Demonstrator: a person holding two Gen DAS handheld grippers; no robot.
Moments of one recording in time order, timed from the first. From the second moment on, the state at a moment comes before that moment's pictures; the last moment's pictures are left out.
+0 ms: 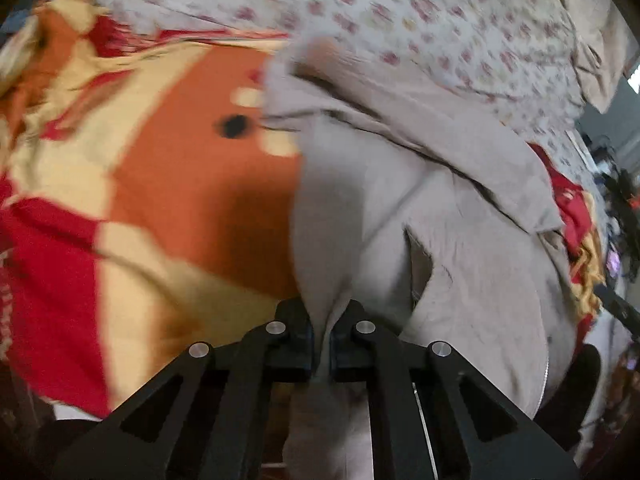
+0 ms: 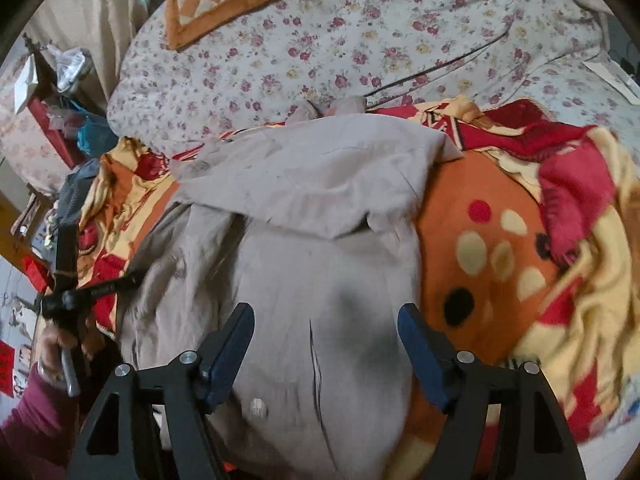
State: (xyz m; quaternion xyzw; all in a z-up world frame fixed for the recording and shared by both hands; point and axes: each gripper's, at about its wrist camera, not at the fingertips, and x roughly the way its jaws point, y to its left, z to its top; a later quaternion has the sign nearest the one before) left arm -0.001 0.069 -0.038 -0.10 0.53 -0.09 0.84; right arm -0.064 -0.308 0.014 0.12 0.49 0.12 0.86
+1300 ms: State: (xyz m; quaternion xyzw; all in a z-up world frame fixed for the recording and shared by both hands) left arm -0.116 0.039 -0.099 -0.02 0.63 -0.18 0.75; right arm -0.166 -0.262 -0.119 0.15 0.63 0.25 0.72
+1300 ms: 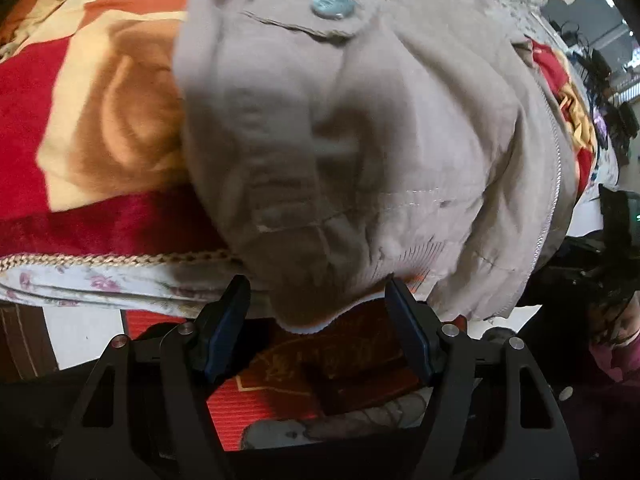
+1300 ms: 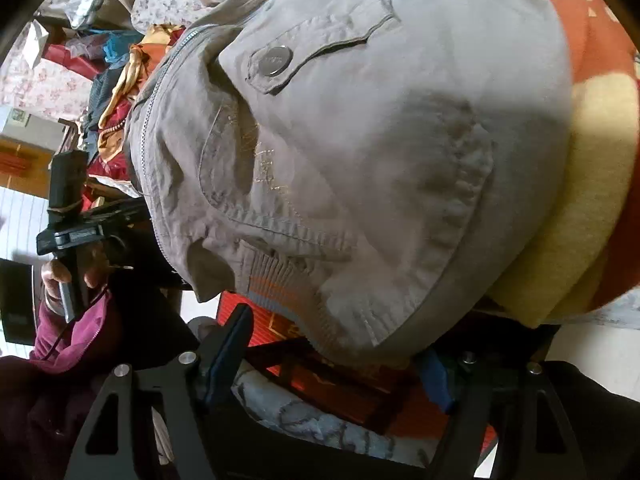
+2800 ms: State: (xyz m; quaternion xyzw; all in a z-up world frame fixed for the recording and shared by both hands) left arm -0.134 0.087 0.030 -0.15 0.48 -0.25 0.83; right arm -0.174 -0.277 -0.007 0.25 0.48 0.35 0.77
